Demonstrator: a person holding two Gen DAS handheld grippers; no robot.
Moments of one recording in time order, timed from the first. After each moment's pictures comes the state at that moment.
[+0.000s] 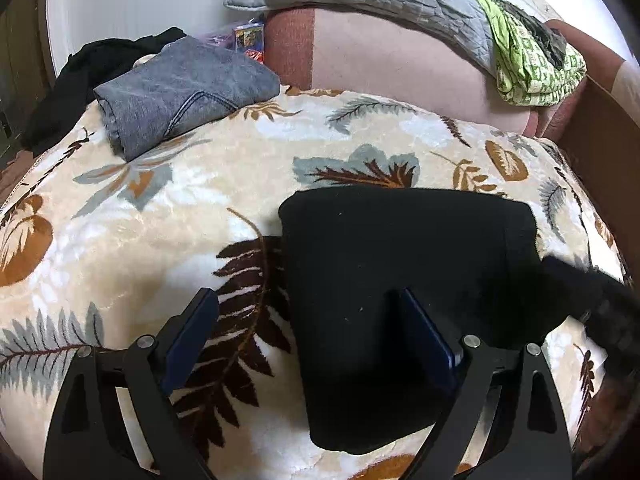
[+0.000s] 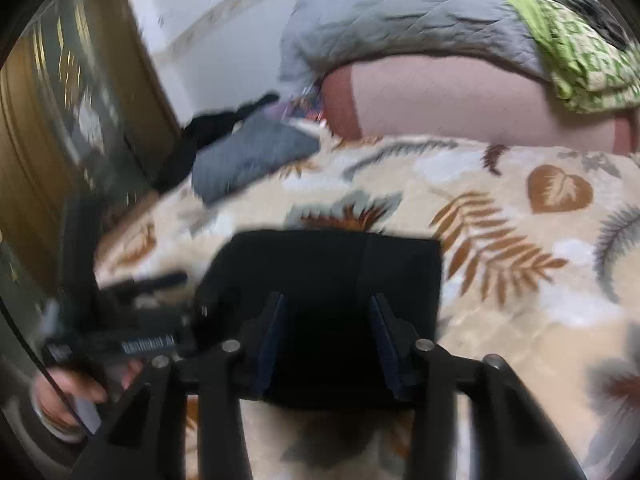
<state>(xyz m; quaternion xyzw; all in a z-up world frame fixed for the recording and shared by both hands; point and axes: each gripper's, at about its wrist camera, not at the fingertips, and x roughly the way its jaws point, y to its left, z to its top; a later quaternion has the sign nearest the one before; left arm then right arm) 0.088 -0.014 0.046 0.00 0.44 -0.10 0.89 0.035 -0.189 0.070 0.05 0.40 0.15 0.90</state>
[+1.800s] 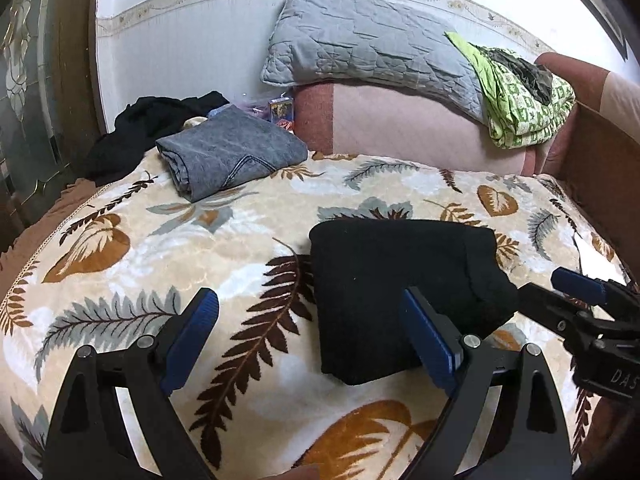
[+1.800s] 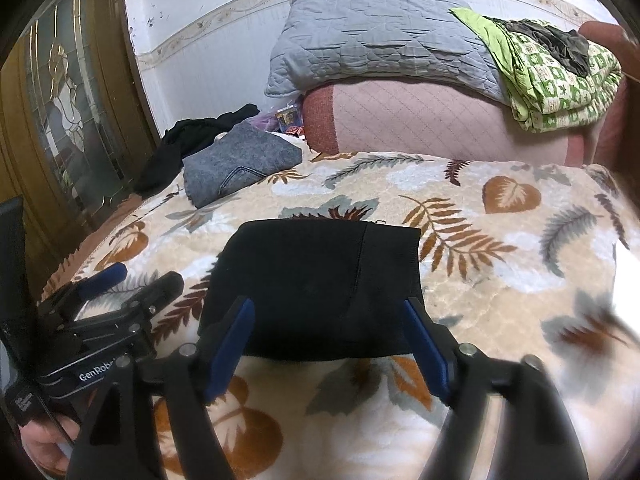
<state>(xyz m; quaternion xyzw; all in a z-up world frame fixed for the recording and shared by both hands) 0.002 -0.001 0.093 0.01 0.32 -0.05 0.94 -0.025 -0.180 0.117 0.06 0.36 0.08 0.93</state>
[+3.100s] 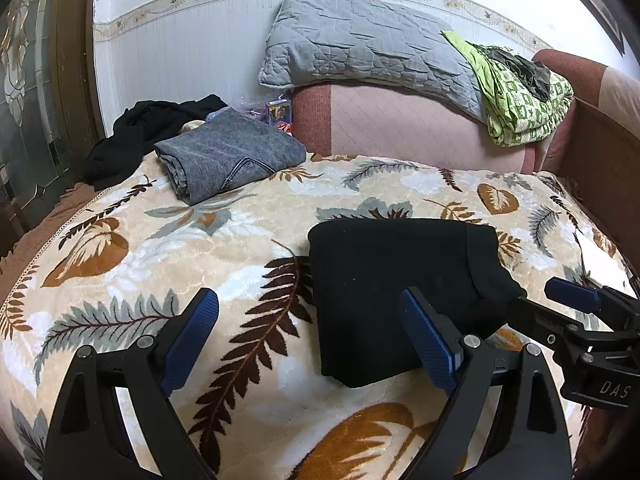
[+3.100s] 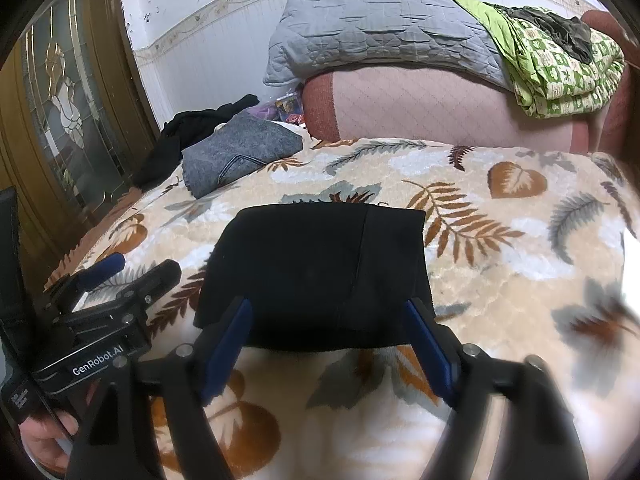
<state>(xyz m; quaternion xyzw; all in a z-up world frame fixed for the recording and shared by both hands) 0.002 -0.003 0.091 0.01 0.32 -0.06 0.95 -0.022 -0.182 0.104 0.06 0.37 0.09 0.92</state>
